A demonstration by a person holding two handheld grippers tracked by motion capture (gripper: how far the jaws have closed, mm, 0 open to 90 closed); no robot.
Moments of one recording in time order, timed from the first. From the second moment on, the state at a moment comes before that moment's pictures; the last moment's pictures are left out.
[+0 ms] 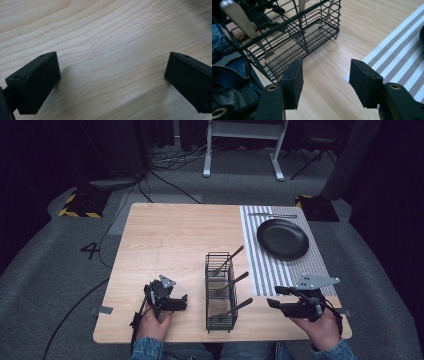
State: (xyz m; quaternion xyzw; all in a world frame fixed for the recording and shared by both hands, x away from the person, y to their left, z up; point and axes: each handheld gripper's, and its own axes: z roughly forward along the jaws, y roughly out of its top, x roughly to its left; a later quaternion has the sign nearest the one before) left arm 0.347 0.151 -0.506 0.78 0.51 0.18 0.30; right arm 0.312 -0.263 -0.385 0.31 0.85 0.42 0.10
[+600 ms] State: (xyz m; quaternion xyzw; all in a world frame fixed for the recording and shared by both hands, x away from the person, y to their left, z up) left arm 0.347 0.151 -0.506 0.78 0.51 0.18 0.30; right arm 0.296 -0.233 -0.359 0.25 0.85 0.46 0.04
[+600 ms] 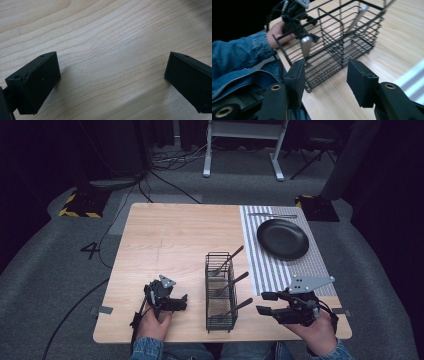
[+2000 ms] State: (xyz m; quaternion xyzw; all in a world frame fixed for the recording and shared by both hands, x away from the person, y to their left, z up) left arm 0.347 0.151 -0.506 0.78 0.51 0.18 0.30; right arm 0.296 -0.198 -0.340 0.21 0.87 0.44 0.02
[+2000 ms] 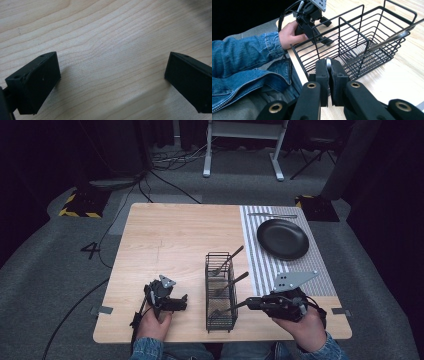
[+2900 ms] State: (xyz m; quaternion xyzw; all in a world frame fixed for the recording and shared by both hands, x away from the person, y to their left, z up) left arm 0.347 0.151 -0.505 0.78 0.52 0.18 0.30; right arm 0.296 -0.212 -0.314 0.22 0.85 0.48 0.04
